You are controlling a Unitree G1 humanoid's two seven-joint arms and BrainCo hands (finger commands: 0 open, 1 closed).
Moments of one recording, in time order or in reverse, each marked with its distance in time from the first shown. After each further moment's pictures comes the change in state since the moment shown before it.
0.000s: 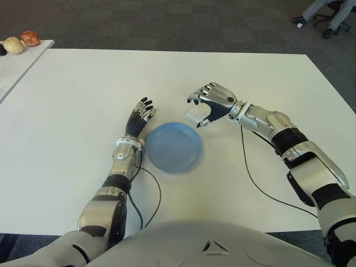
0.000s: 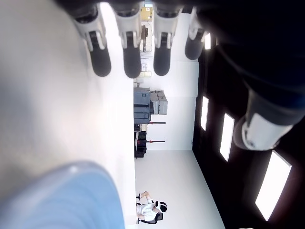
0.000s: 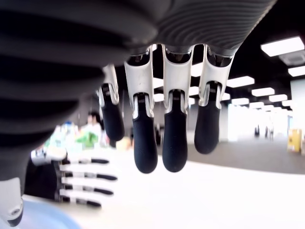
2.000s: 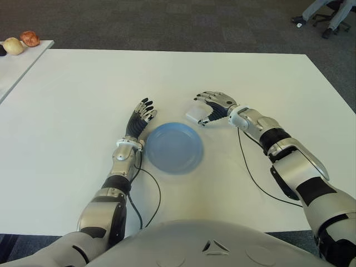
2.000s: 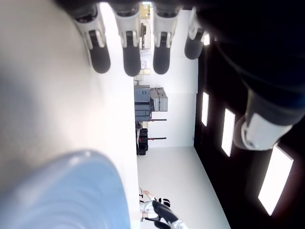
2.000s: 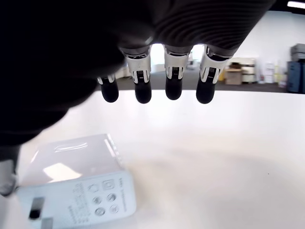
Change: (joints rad) left arm 0.010 0.005 -0.003 -0.009 0.025 -0.004 0.006; right arm -0.031 0.202 -0.050 0.332 0.112 0.390 0.158
